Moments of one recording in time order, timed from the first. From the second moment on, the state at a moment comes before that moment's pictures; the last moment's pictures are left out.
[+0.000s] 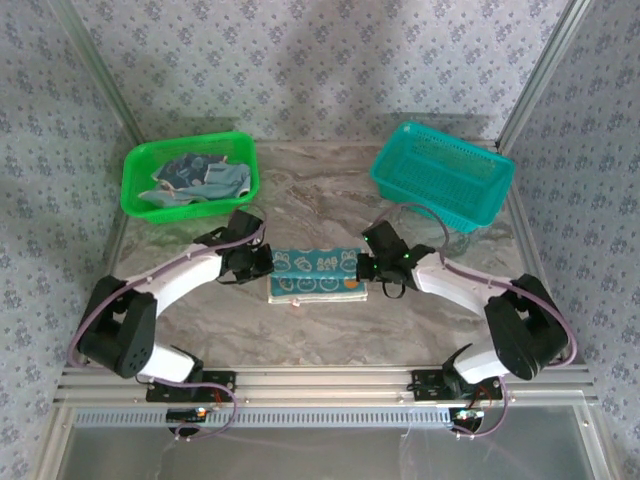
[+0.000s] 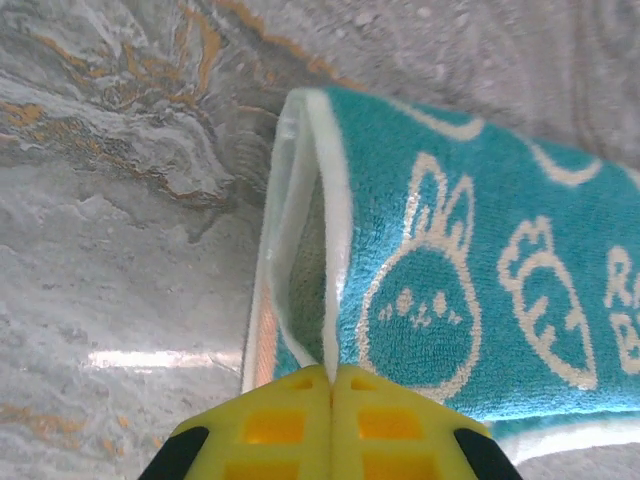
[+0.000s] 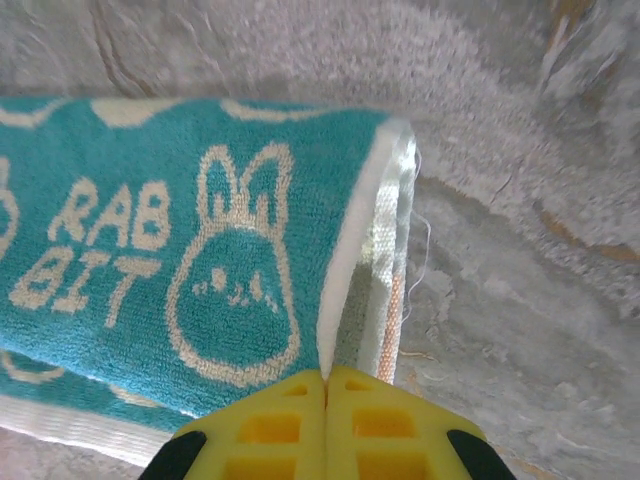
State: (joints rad) left arm -0.49 1.42 0.84 -0.53 0.14 -0.78; right arm 0.63 1.42 0.79 -0.36 -0.01 0.55
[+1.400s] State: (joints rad) left arm -0.65 1.43 0.81 -0.59 0.08 -0.83; right arm 0.66 1.43 0.73 -0.35 -0.01 0.53
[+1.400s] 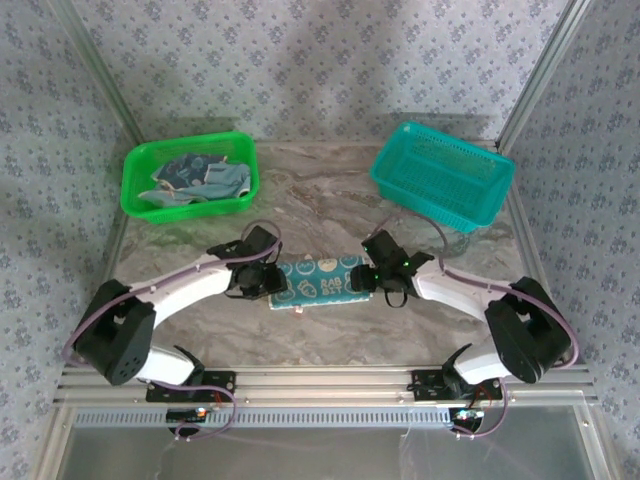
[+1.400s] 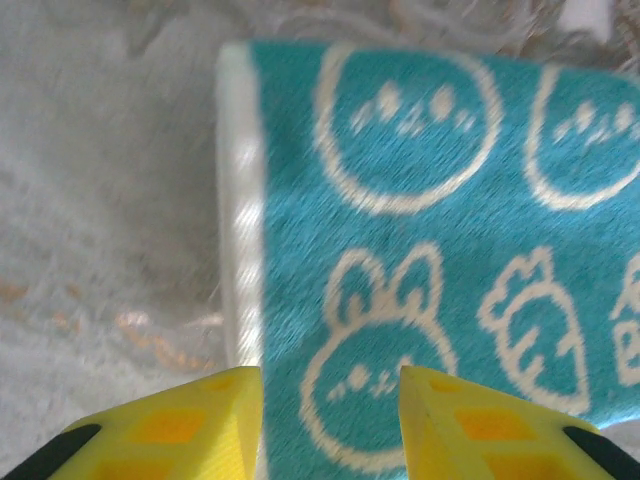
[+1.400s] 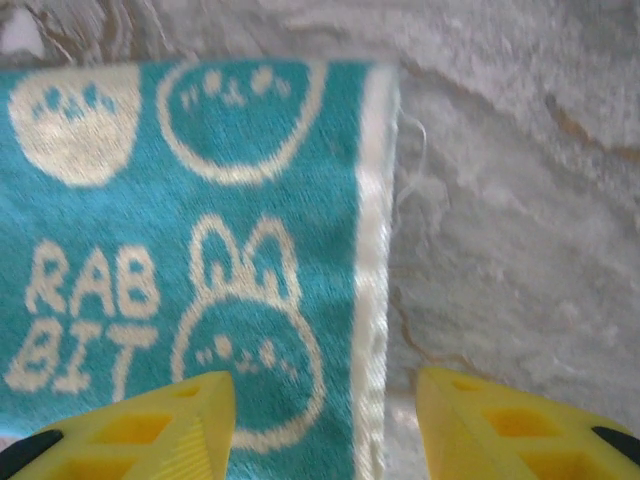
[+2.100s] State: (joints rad) left arm -0.63 1.55 0.79 -0.45 0.09 -0.78; right arm 0.75 1.59 0.73 -0.19 0.18 0.62
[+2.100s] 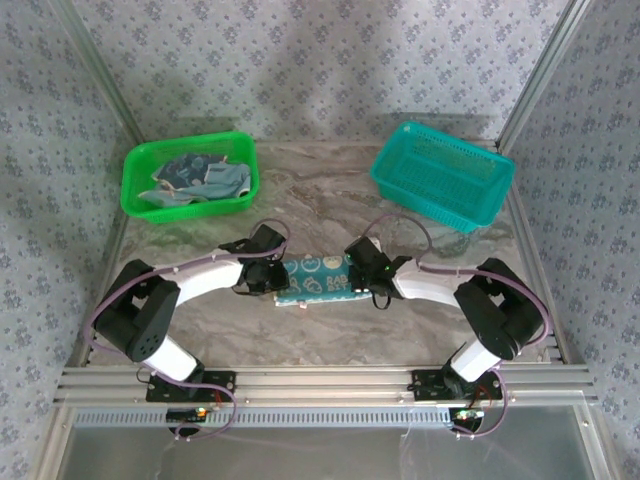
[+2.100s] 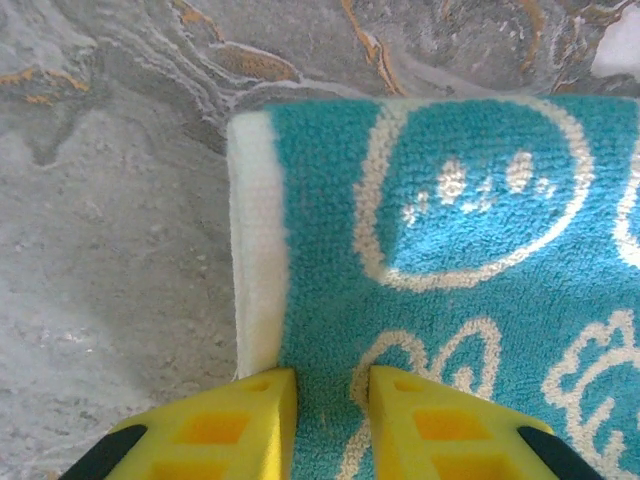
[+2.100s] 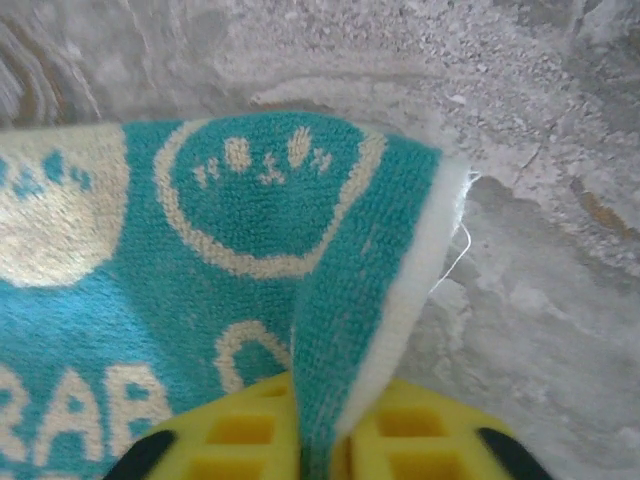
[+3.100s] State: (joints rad) left arm -0.50 1.32 1.05 -0.68 0.05 -0.66; right arm 0.30 1.40 1.64 -0.99 0.14 0.52
